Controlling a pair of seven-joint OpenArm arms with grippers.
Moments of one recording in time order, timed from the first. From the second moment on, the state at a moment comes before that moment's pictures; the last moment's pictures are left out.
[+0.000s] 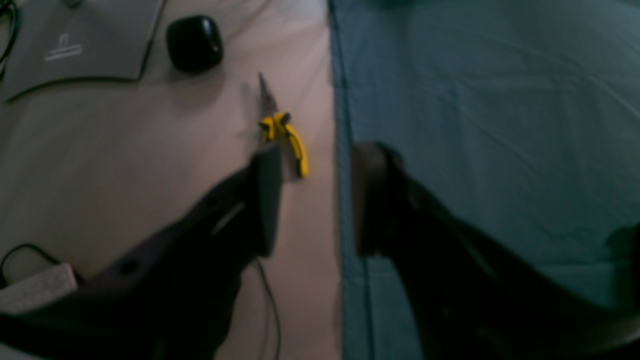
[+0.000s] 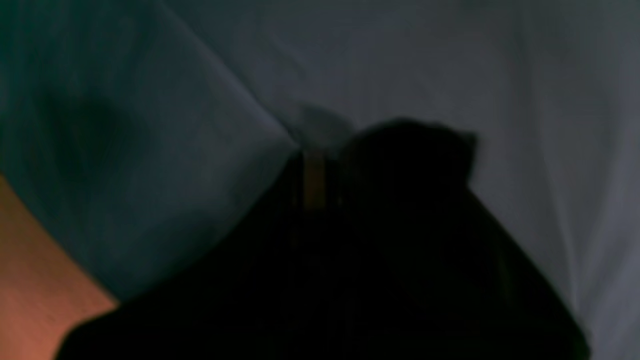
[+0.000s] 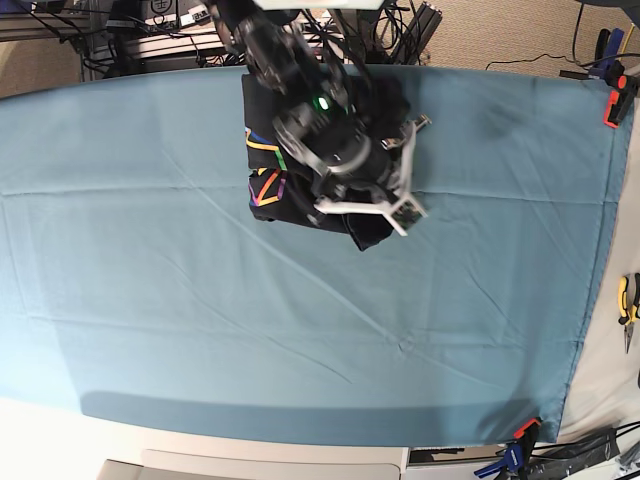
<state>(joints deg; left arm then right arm) -16.5 -51.2 -28.5 78.1 -51.1 -30.6 67.3 -2.6 -5.1 -34.0 114.6 -6.3 12.6 -67.6</state>
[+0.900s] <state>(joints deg) -16.6 -51.4 -28.5 78.1 -50.9 -30.6 67.3 -22.7 3.7 -25.4 123.0 0.2 11.9 -67.0</state>
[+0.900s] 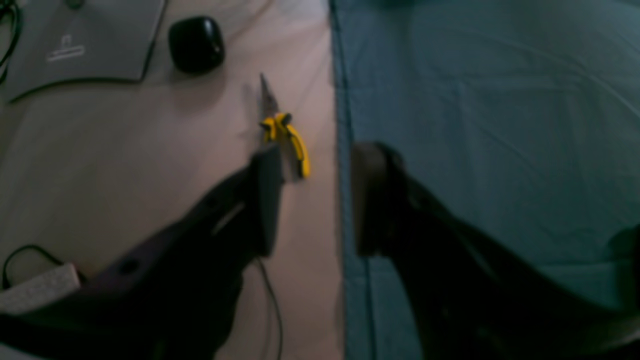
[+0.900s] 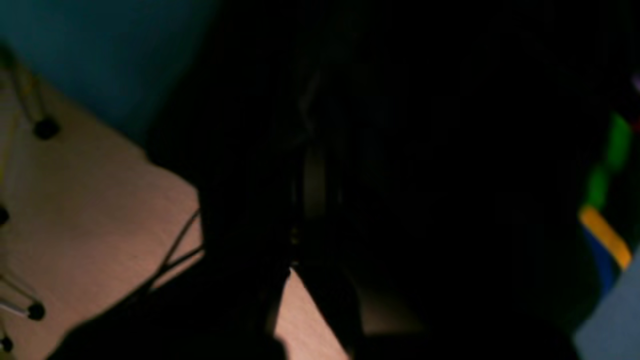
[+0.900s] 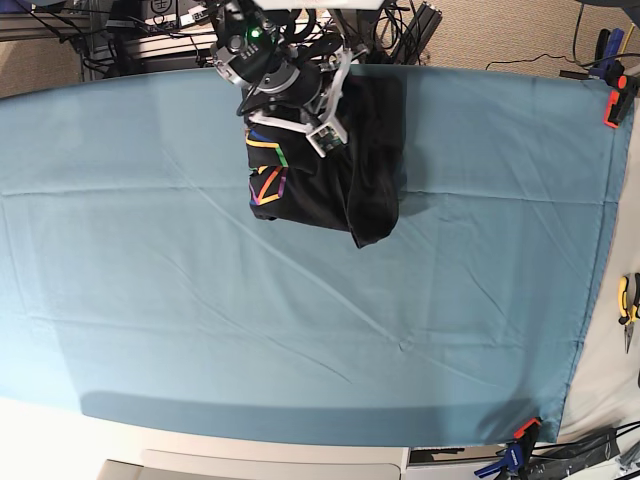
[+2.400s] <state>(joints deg) -16.6 -51.3 -28.5 78.1 -51.0 -30.6 67.3 -1.9 -4.8 -25.3 97.1 -16.8 2.1 -53.6</state>
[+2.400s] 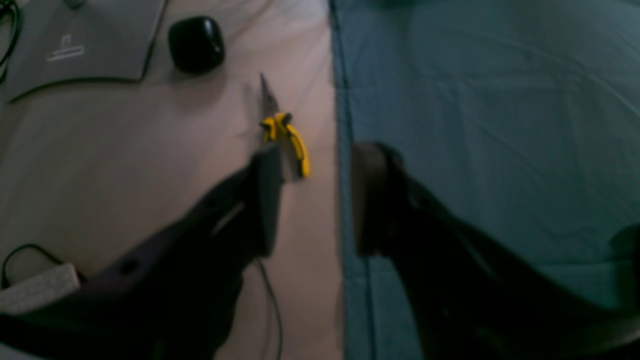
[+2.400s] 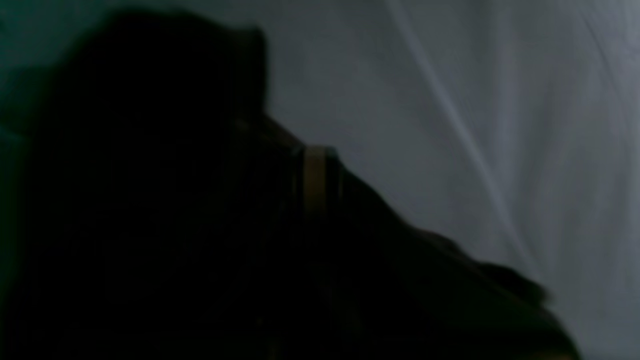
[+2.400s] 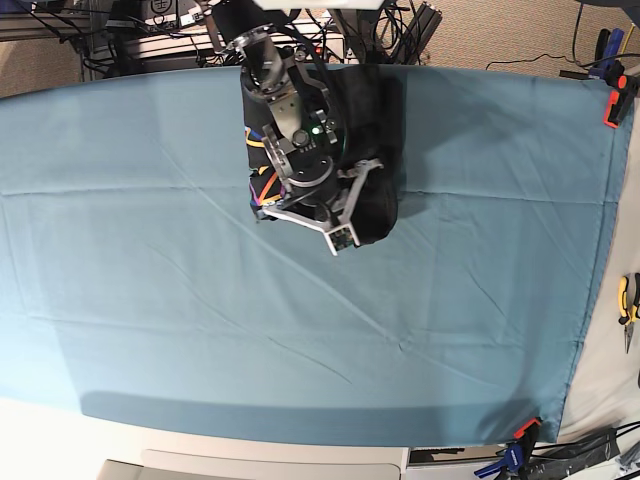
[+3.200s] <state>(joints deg) -16.6 -51.4 -28.5 78.1 -50.9 -30.6 67.2 -0.1 -4.4 -35.7 97.1 -14.2 8.5 -54.4</state>
